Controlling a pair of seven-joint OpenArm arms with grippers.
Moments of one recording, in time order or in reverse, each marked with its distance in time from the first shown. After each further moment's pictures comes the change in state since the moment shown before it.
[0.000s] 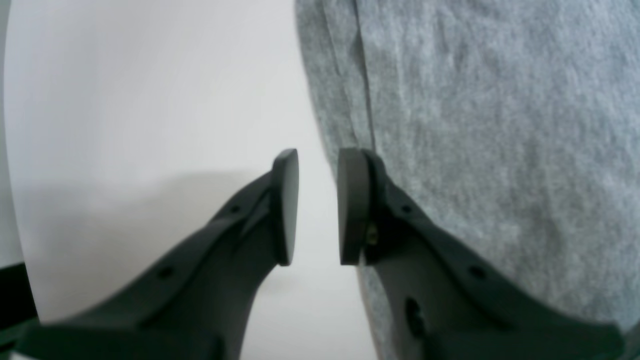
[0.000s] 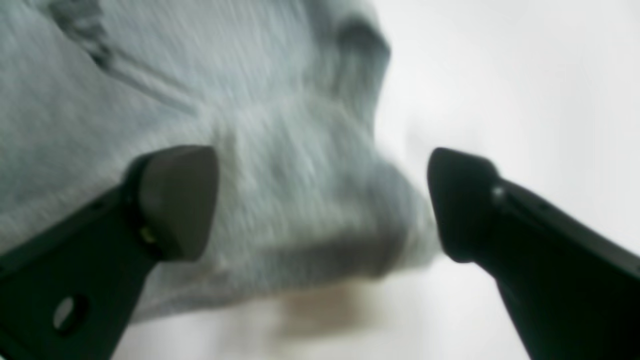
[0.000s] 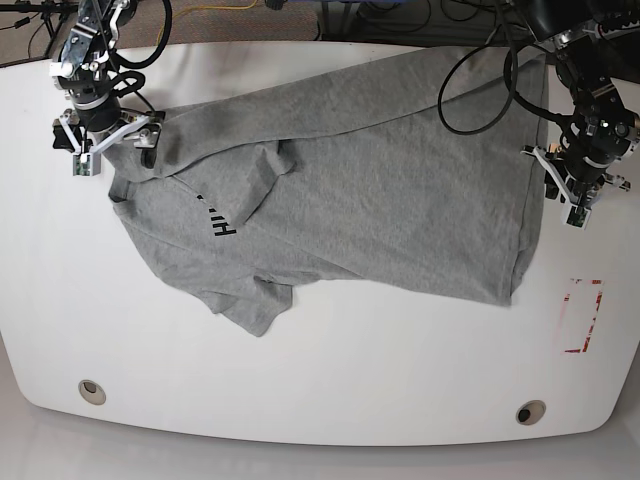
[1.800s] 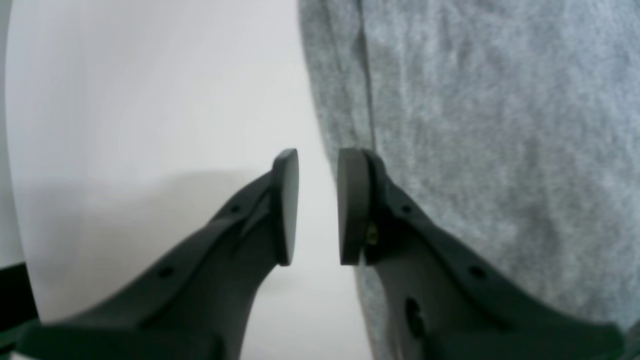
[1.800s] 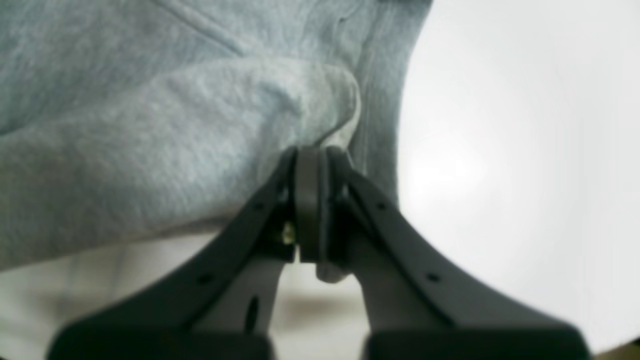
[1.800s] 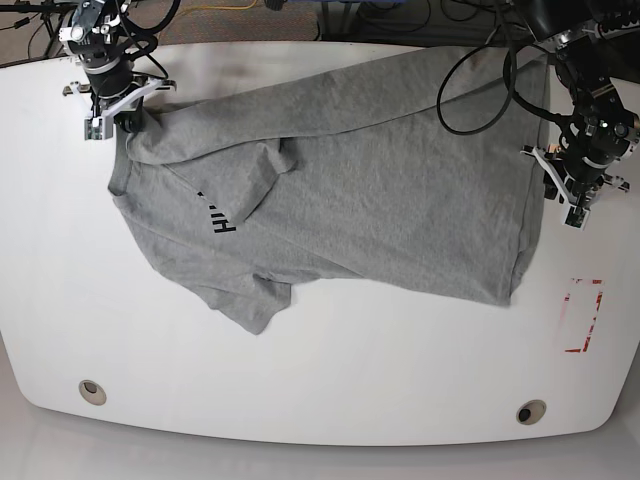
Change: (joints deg) left arm 0.0 0.0 0.2 0.0 -0.1 0.0 0.0; right arm -9.6 -6.9 2.8 7.3 -0.4 4.2 -0.3
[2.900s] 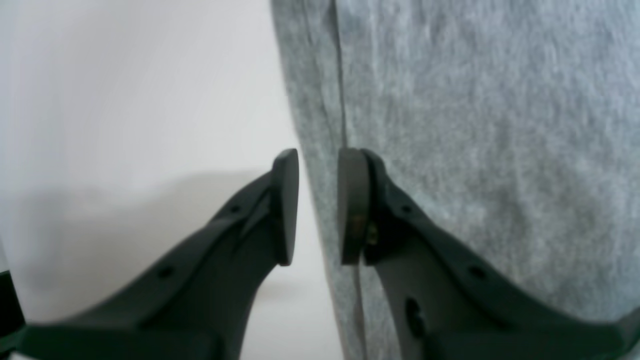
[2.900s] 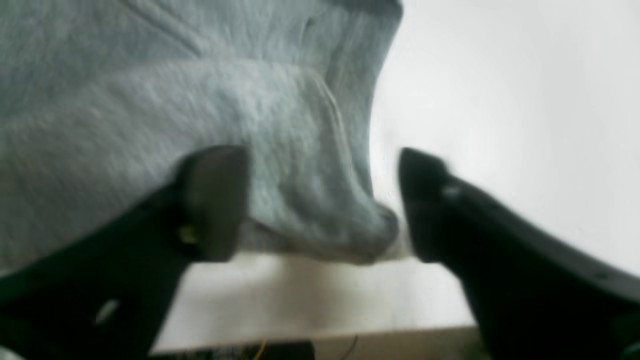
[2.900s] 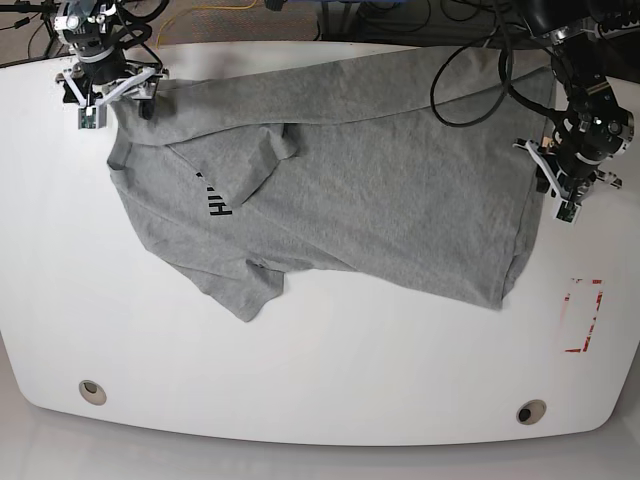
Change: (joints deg) left arm 1.3 0.1 1.8 -0.2 0.1 0.0 0.0; right arm -0.8 1.1 1.4 0.2 -0.1 0.0 -0.2
